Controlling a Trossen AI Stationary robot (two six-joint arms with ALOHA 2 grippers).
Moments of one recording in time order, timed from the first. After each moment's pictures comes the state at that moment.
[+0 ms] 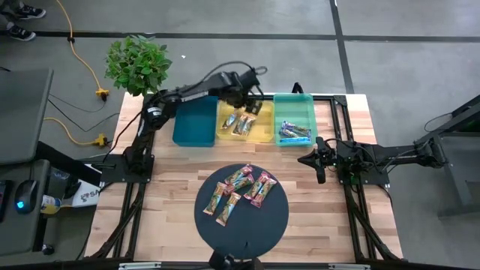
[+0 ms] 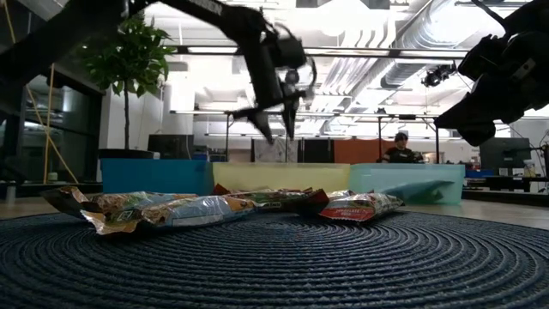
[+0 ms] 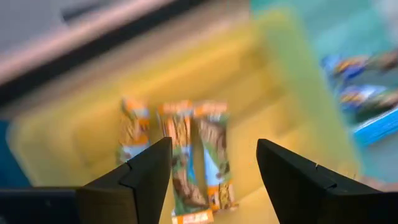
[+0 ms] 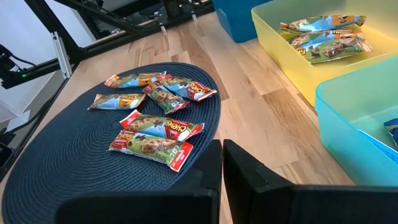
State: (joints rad) left arm 0.48 2.15 2.07 -1.02 -0.07 -0.58; right arm 0.01 0.27 0.08 -0.15 0.05 0.36
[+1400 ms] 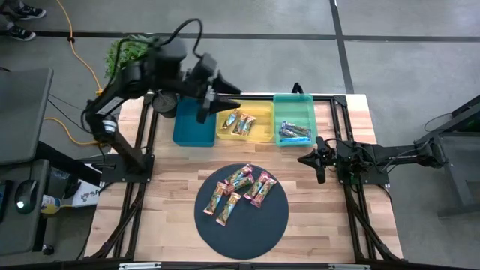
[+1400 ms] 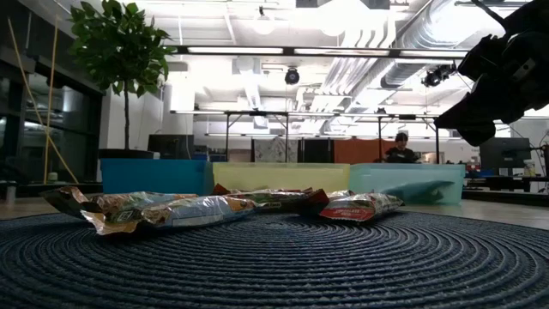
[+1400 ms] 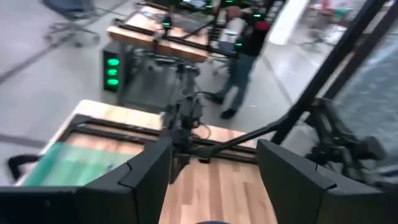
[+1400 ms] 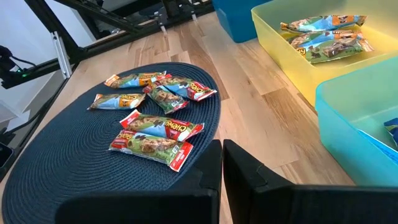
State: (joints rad) left arm 0.21 1.61 2.32 -0.94 0.28 -0.19; right arm 0.01 0.27 0.08 -0.15 0.05 0.36
